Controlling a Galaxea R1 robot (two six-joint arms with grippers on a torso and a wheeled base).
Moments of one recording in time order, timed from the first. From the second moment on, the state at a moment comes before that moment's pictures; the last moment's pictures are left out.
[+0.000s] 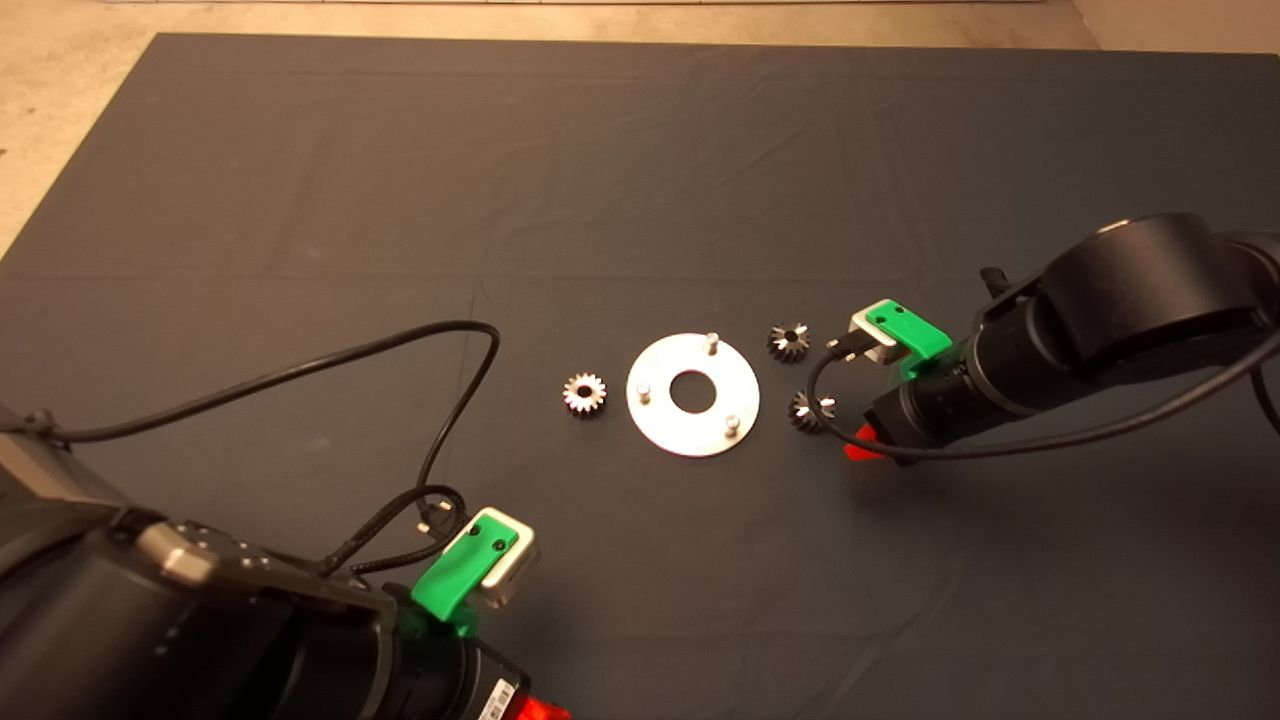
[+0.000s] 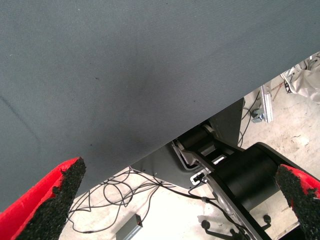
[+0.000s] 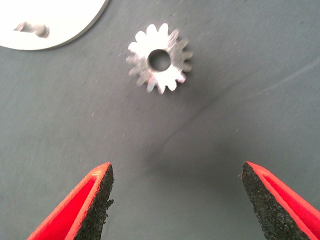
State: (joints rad) left arm -0.19 2.37 -0.27 0.57 1.53 -1.56; right arm 0.34 2.38 -0.75 -0.42 -1.53 1.20
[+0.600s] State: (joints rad) left arm -0.19 2.38 -0.27 0.57 1.53 -1.56; right arm 0.32 2.40 -0.77 -0.47 -1.53 1.19
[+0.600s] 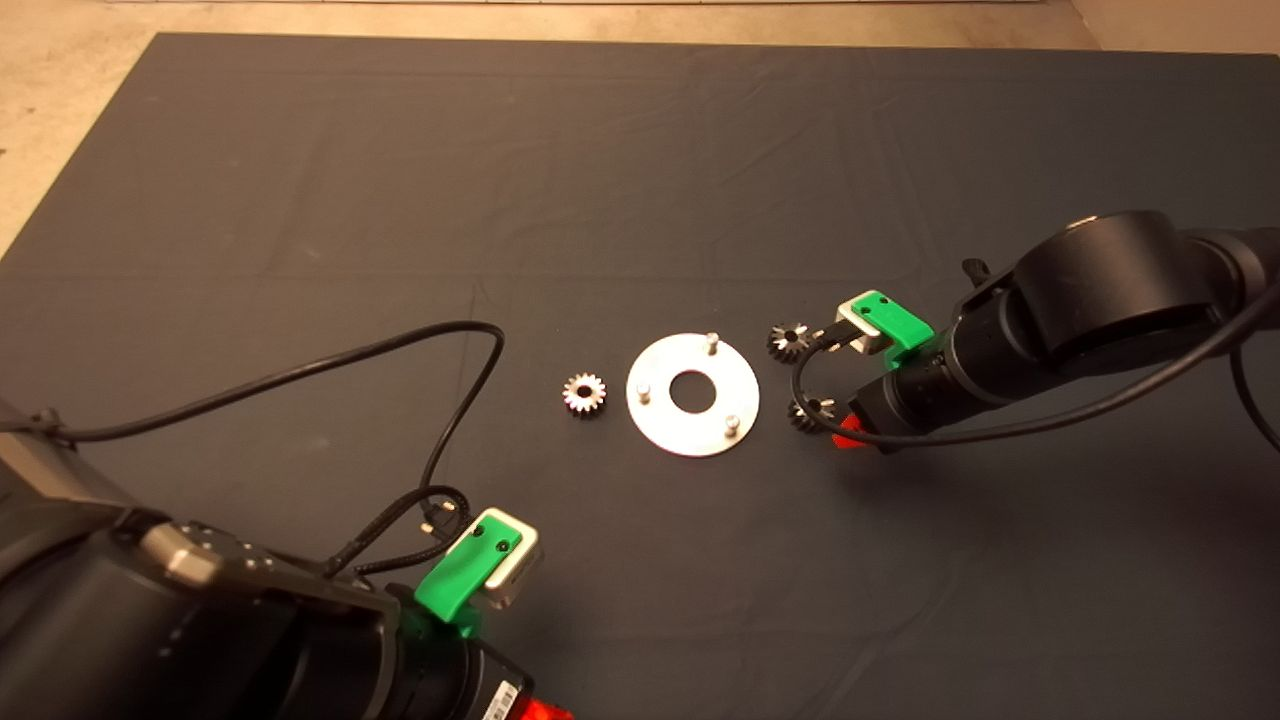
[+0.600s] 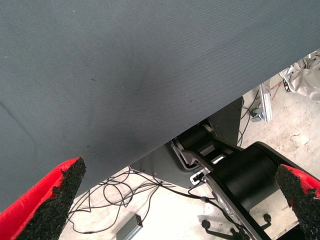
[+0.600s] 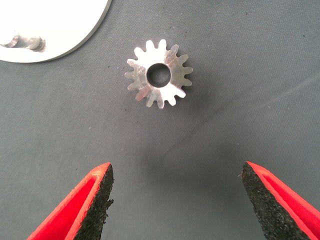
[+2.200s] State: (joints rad) left arm -0.19 2.39 -0.27 0.57 1.53 -1.56; right arm 0.22 2.48 -0.93 -0.63 -1.50 1.19
